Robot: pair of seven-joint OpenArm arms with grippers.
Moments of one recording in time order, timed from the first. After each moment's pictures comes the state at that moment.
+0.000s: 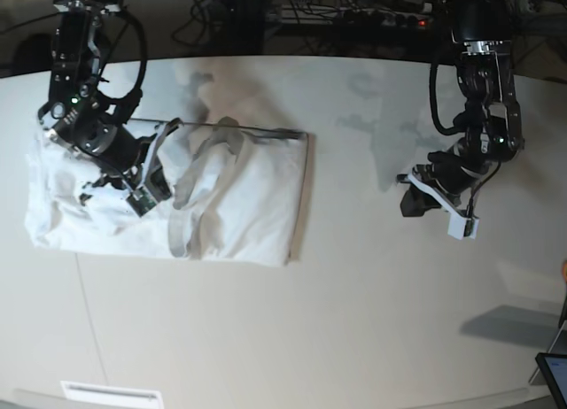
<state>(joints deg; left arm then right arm) 4.3 -22.6 -11.3 93.5 -42.1 -15.7 49.1 -10.0 5.6 7.0 112.3 6.4 40.8 -49.2</state>
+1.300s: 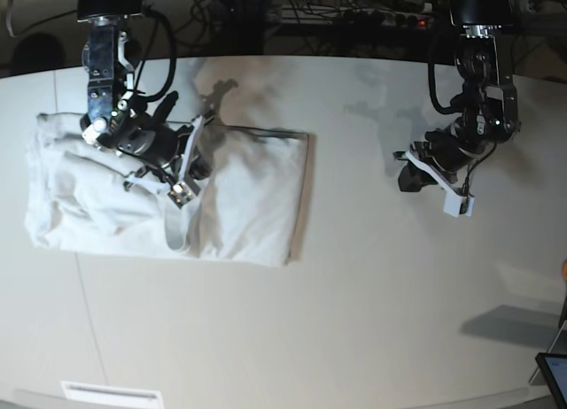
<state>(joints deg) 8.9 -22.7 -11.7 93.4 -42.2 -15.7 49.0 -7.6 2.6 1.7 98.9 6.0 38.5 -48.4</state>
